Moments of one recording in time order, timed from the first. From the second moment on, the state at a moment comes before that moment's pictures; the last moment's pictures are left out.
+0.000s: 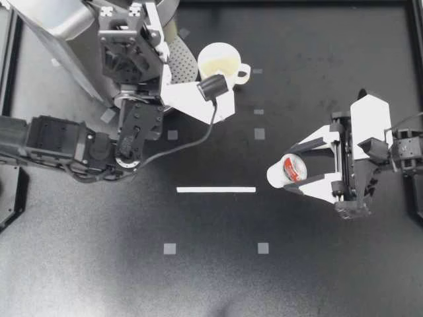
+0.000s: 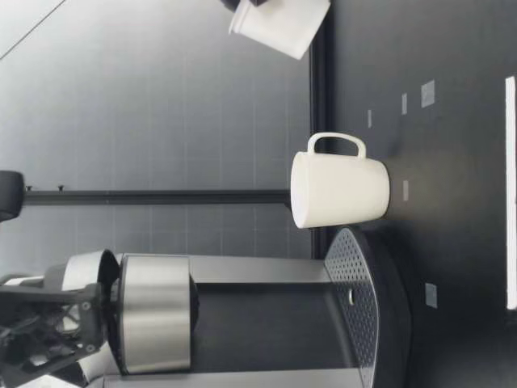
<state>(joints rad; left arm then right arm) -0.08 0.06 0.24 1.56 1.64 -0.40 0.00 -0.46 1.07 0.00 -0.12 0.17</state>
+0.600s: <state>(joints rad) 0.03 -0.10 0.27 1.45 1.45 -0.65 0.00 -0.46 1.07 0.01 -0.12 0.19</state>
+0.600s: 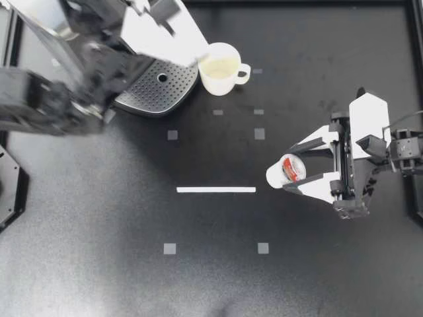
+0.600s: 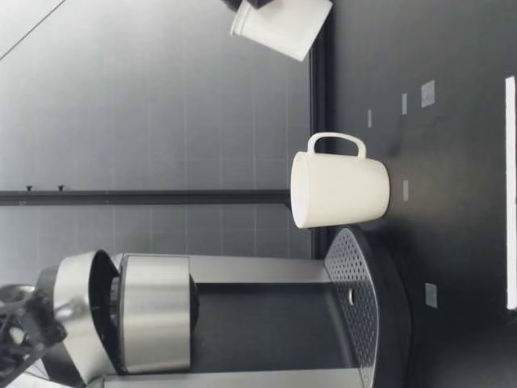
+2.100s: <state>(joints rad) 0.29 -0.81 0.66 1.35 0.53 -1.18 -0.27 -0.38 0.70 0.00 -0.31 -0.01</state>
